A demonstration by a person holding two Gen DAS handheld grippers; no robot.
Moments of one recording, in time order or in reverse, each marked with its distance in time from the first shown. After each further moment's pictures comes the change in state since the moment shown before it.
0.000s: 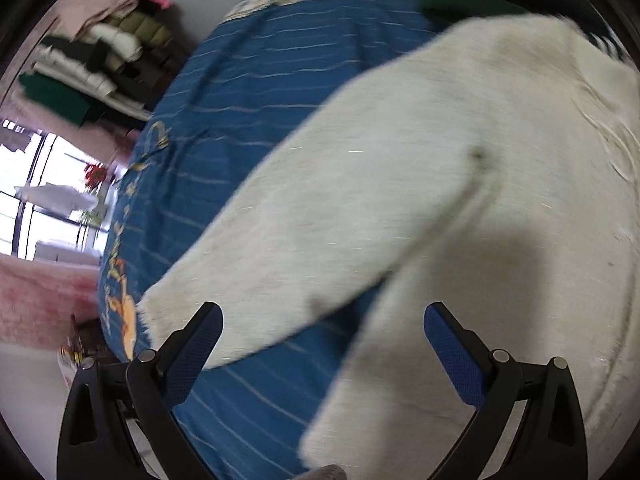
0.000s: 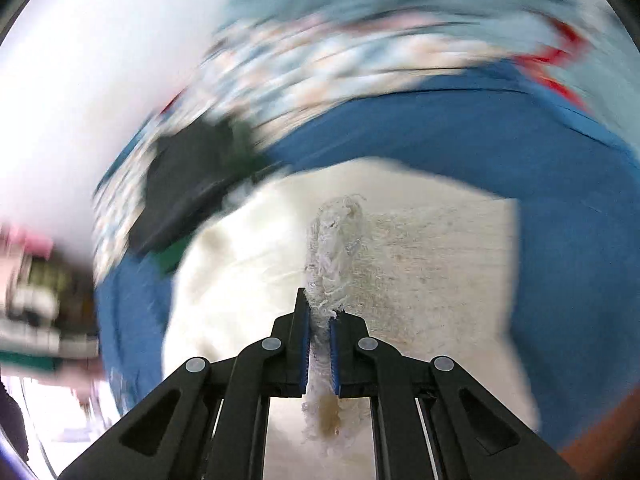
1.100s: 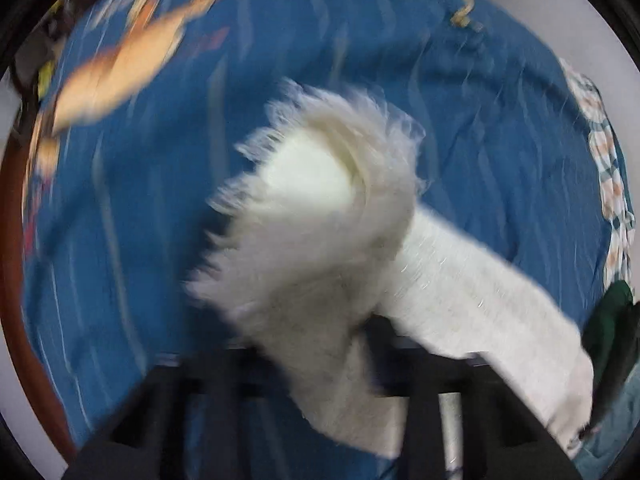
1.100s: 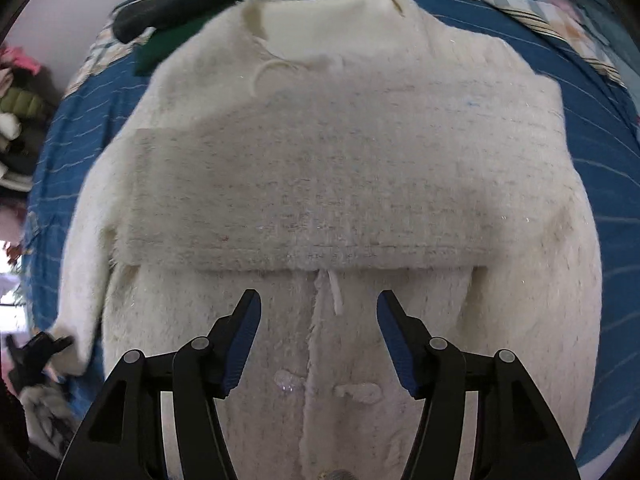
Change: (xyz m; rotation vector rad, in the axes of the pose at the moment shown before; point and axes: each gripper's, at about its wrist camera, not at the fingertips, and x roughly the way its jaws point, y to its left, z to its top) left arm 0.171 0.205 -0.039 -1.112 0.212 -0.322; right arm 0.157 0.062 -0.112 -0.362 0.227 -0.189
